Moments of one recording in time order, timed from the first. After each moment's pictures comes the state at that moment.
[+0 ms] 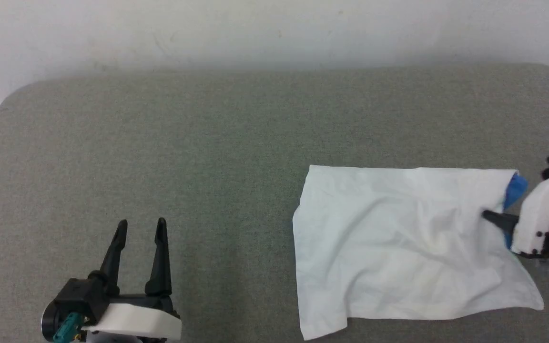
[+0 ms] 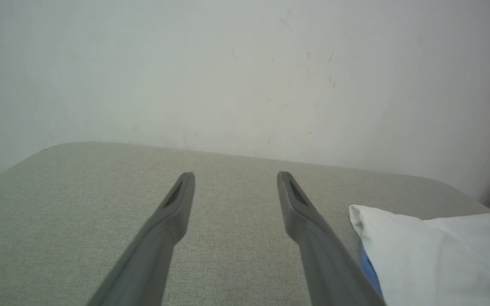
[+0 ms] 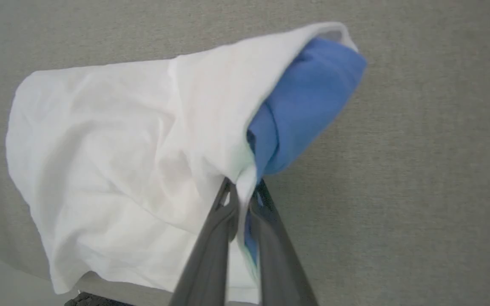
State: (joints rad) left arm 0.05 0.06 0.02 0.01 -0.20 -0.09 -0.26; right arm -0.42 -0.49 0.11 0.51 0.76 0.13 0.71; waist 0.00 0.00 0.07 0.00
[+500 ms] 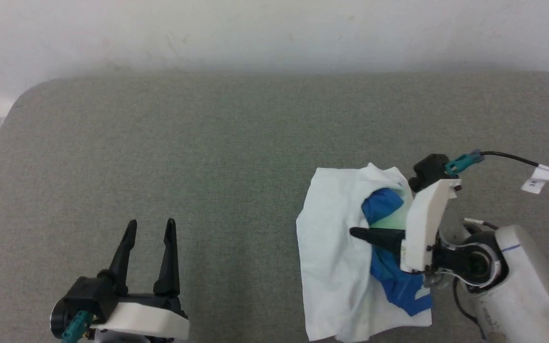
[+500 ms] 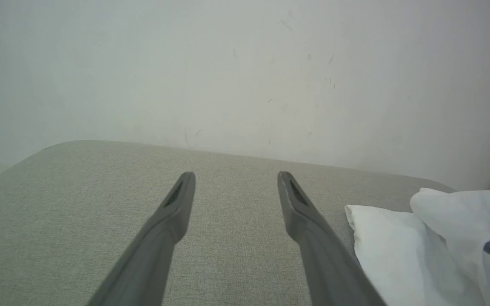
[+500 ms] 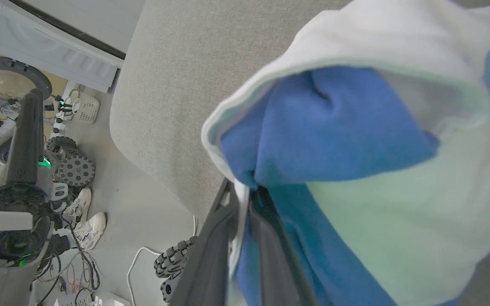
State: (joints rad) left arm 0.05 0.05 0.00 0.02 -0.20 -0.09 -0.26; right arm -0.39 -0.22 0.25 0.27 0.94 0.13 0.89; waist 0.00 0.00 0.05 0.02
